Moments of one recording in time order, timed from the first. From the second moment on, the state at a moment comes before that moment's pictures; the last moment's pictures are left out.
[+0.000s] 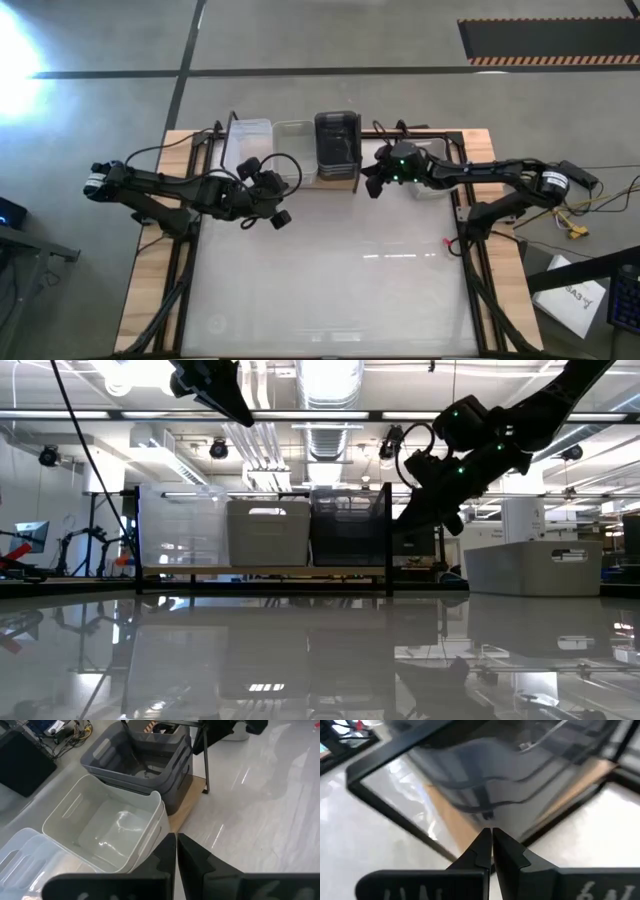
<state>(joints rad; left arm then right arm) -0.15 1.27 1.18 -0.72 -0.71 -0.33 -0.49 1.40 0.60 0.26 -0.13 0.26</state>
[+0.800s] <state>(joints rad) -0.21 1.40 1.16 -0.70 -0.71 -0.33 -0.28 1.08 1.08 -1.26 0.19 0.17</state>
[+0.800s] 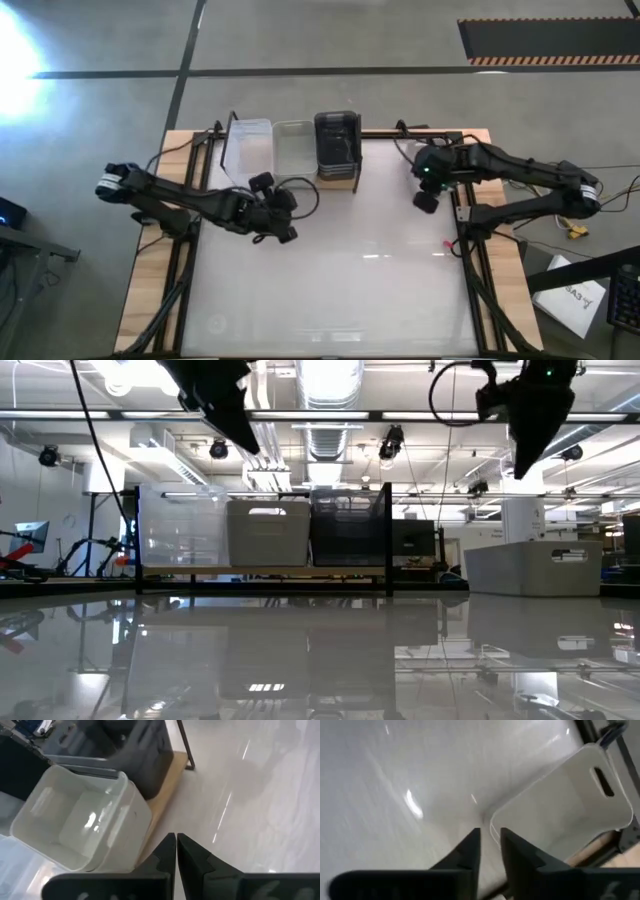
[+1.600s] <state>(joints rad) -0.41 1.54 1.15 -0.63 -0.71 -0.48 -0.44 1.40 0.91 -1.16 0.18 -0.18</state>
